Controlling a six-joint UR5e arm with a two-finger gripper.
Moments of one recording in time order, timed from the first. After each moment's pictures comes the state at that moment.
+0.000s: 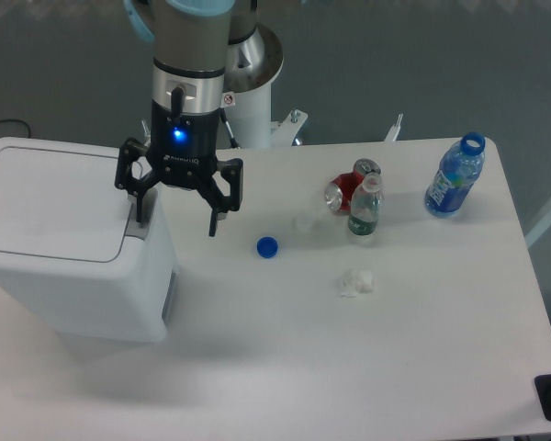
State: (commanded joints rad) arm 2.29 -1.62 -1.68 -0.96 1.28 0.37
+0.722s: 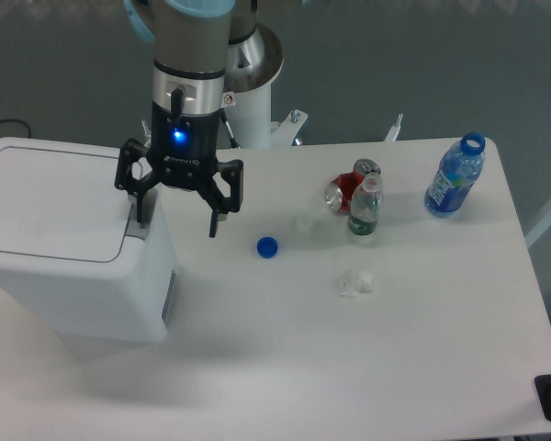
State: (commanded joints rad) arm 2.29 -1.62 -1.68 -0.96 1.29 0.39
